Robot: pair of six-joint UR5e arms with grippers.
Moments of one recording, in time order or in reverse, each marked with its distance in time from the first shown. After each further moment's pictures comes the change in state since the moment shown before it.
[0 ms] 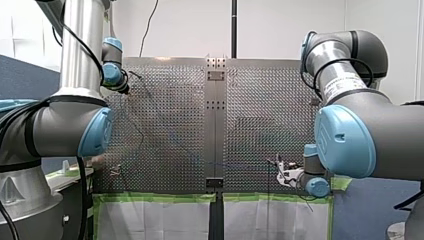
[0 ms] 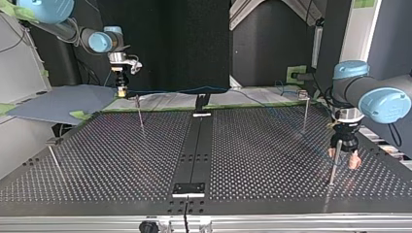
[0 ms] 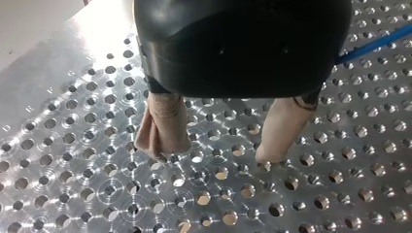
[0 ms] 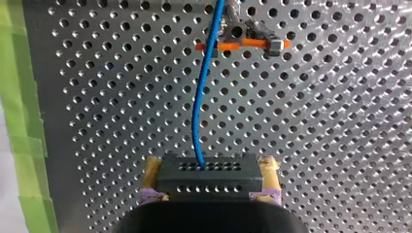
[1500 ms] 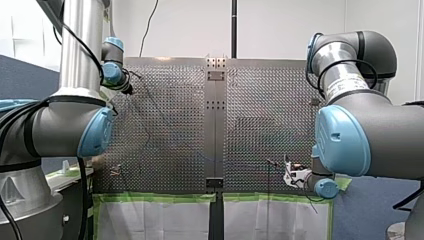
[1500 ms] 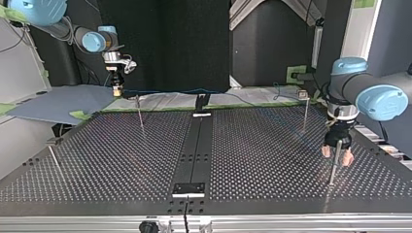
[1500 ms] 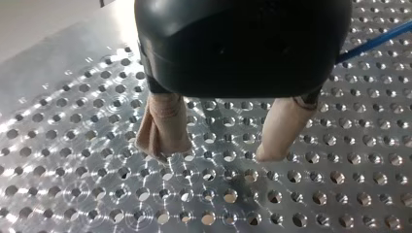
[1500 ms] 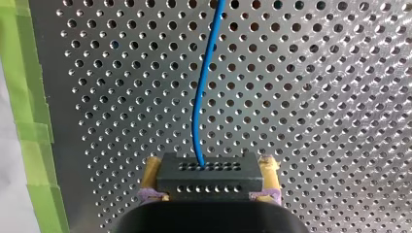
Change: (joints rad) left arm -0.013 0.016 -0.020 -0.016 0.041 -0.185; right arm -0.054 0.006 0.000 0.001 -0.055 0.032
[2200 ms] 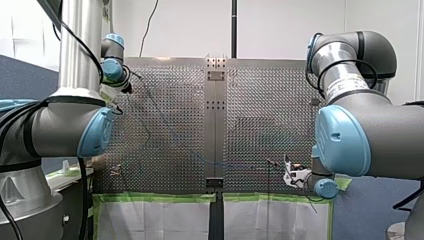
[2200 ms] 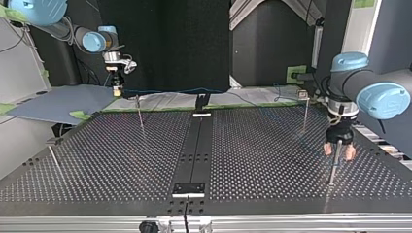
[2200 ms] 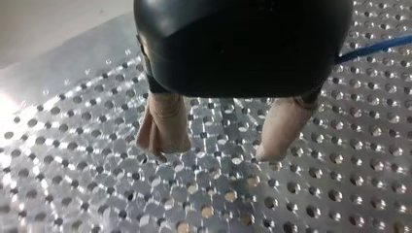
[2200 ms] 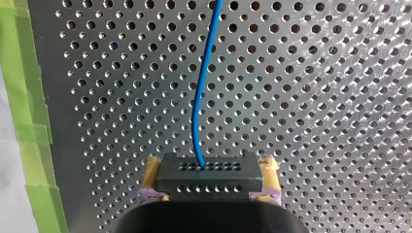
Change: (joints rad) left arm -0.010 0.028 -0.005 -0.075 -0.053 -0.187; right arm 0.002 0.000 0.000 -0.004 0.000 0.001
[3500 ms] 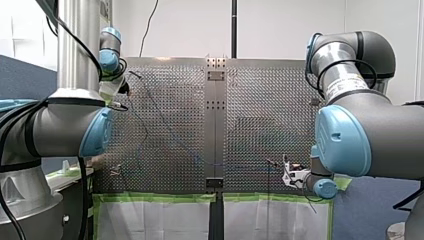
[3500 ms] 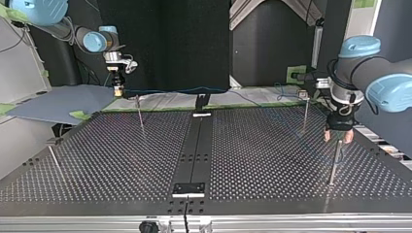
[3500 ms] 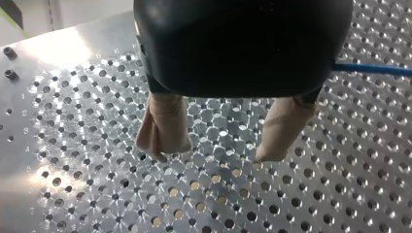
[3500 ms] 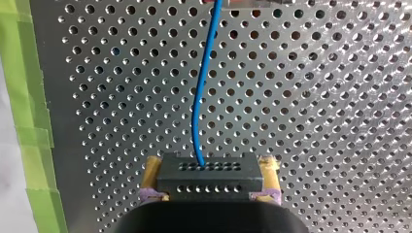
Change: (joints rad) left arm 0.024 0.077 -0.038 -0.172 0.036 -0.266; right arm 0.006 0.001 0.000 0.000 0.001 -0.006
